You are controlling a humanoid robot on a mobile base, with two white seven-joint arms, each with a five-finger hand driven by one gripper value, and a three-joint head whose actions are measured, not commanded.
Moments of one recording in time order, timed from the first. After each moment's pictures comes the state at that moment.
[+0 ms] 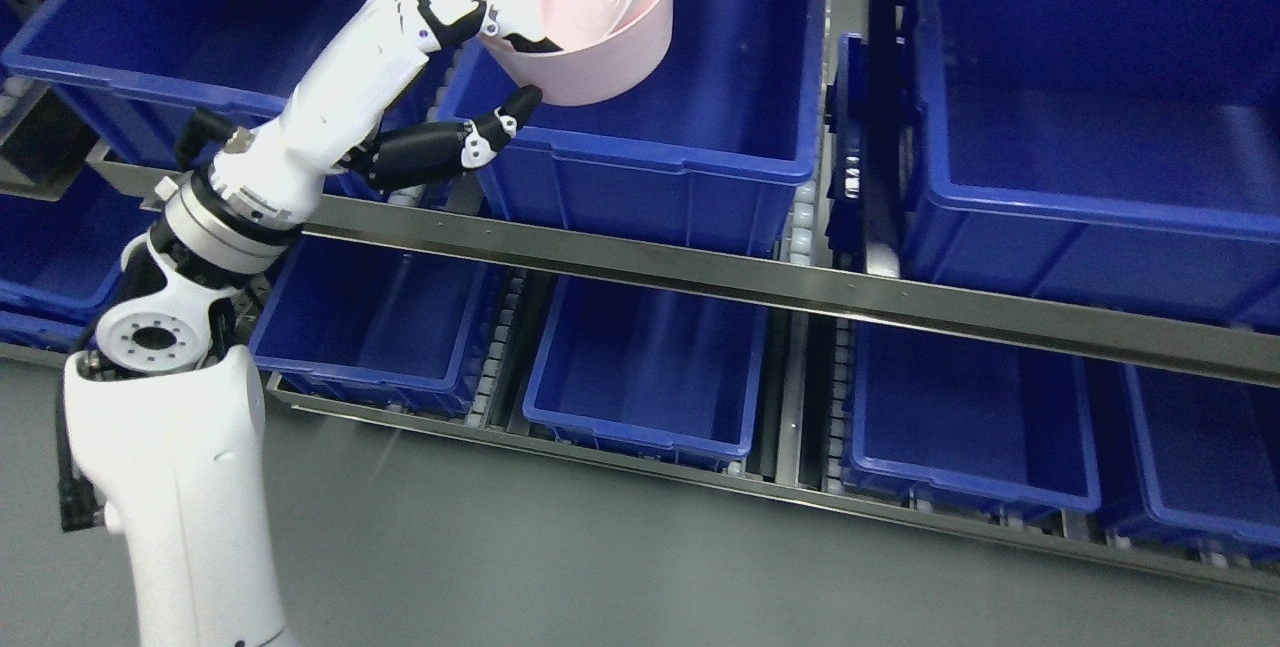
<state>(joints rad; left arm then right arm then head) -0.77 0.00 0.23 -1.61 -0.27 -0.73 -0.78 0.00 0.00 0.00 0.00 0.00 0.03 0.01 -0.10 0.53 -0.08</state>
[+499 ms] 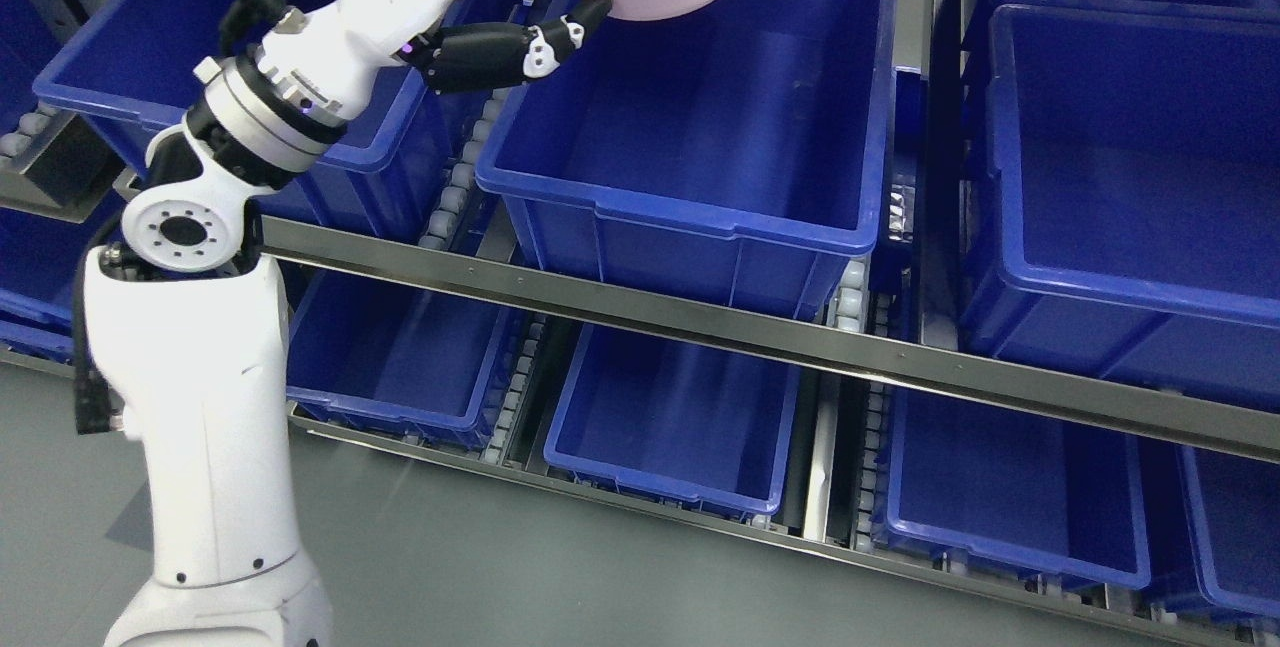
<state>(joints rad) -0.92 0.00 0.10 -1.54 -0.32 -0.61 -0.78 0.00 0.00 0.00 0.00 0.00 0.03 0.01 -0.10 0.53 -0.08</state>
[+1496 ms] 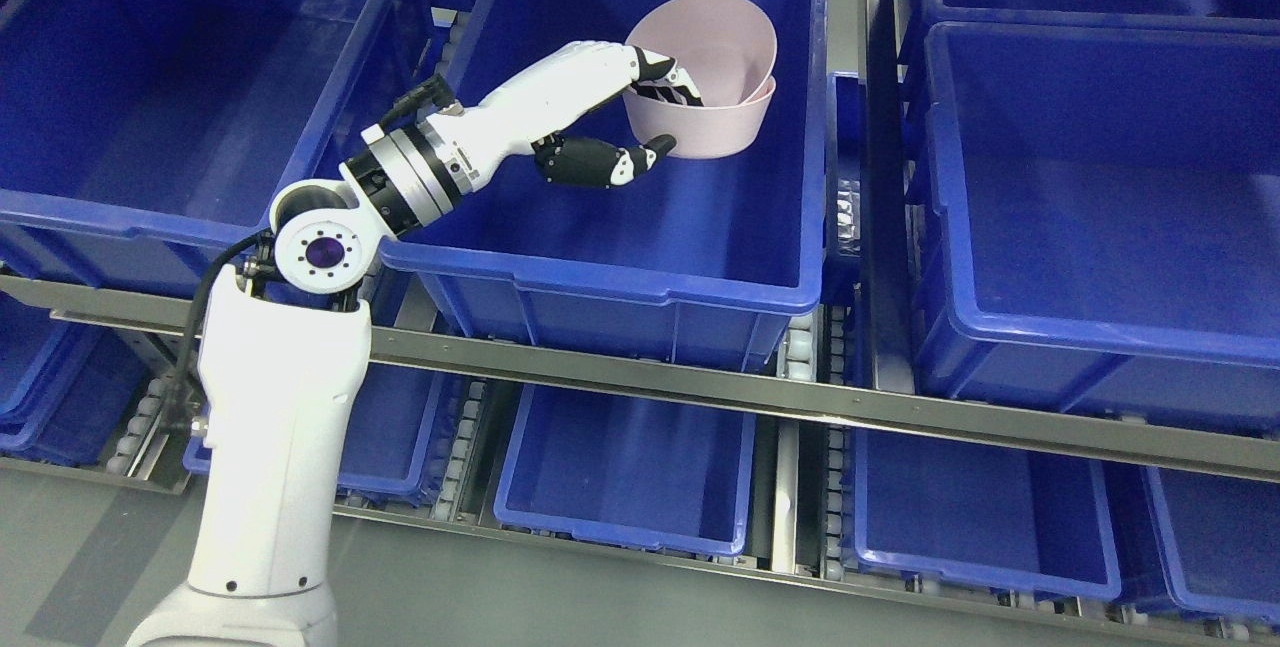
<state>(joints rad) -0.88 0.00 -0.03 -1.39 -0.53 -0.45 -0.77 0.00 0.00 0.00 0.00 0.00 0.03 0.01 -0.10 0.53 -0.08</state>
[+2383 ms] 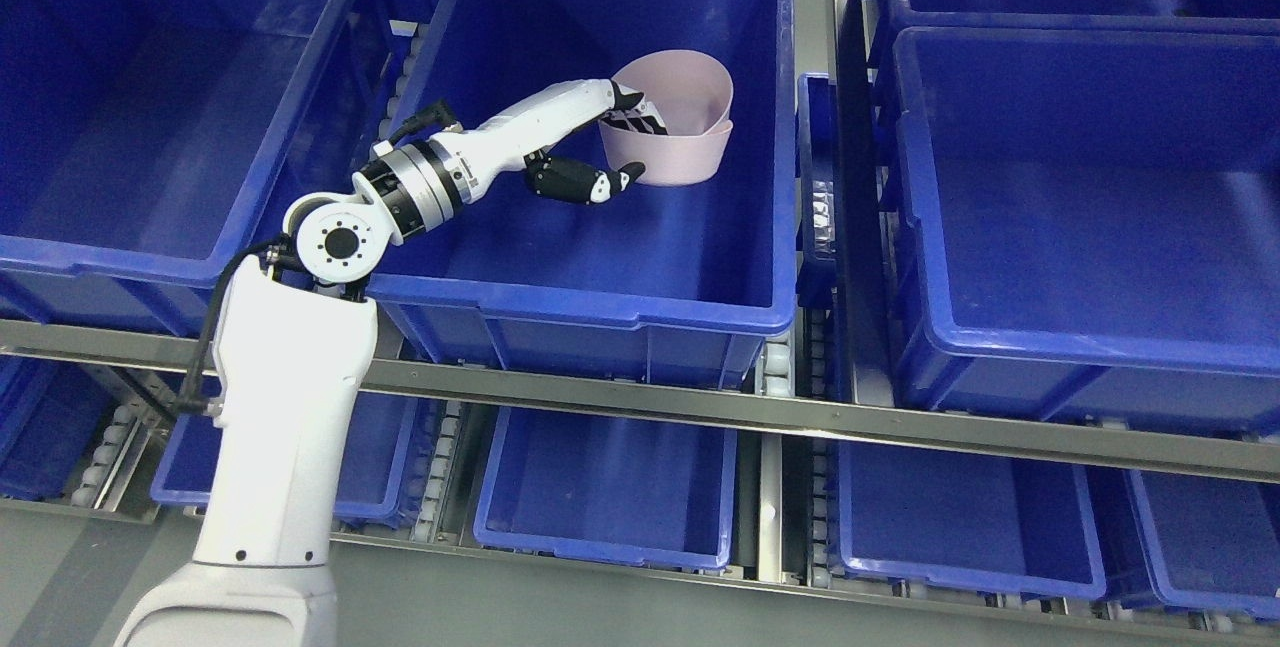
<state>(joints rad) -0.91 0.00 0.00 -1.18 -0.58 -0.44 -0.78 0.00 0.00 0.00 0.00 0.00 0.03 0.00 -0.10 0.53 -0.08</state>
